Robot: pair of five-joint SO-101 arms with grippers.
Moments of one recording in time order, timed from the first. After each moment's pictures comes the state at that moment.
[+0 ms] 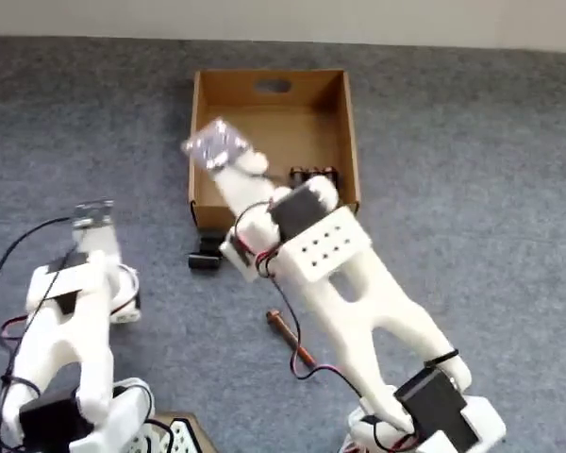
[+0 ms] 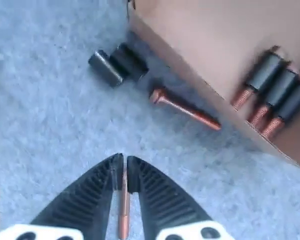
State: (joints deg) left arm -28.9 -19.9 60.5 54.2 -3.6; right arm -41.1 -11.7 13.1 76.0 8.5
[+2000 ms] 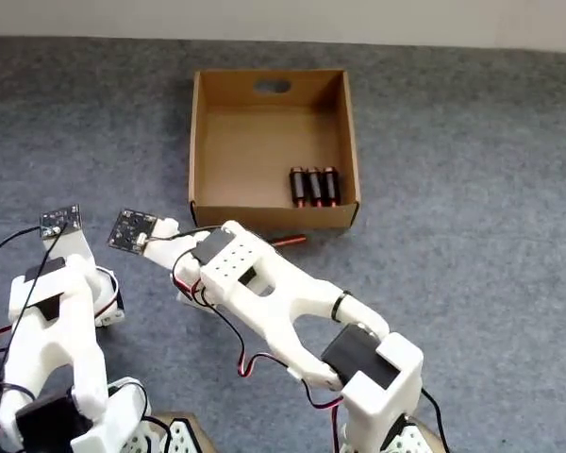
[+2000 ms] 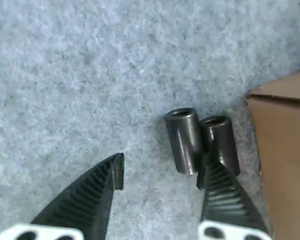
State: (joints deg) left arm -33.7 -19.9 60.4 54.2 -2.7; right arm -52.0 13.5 12.8 52.1 27.1
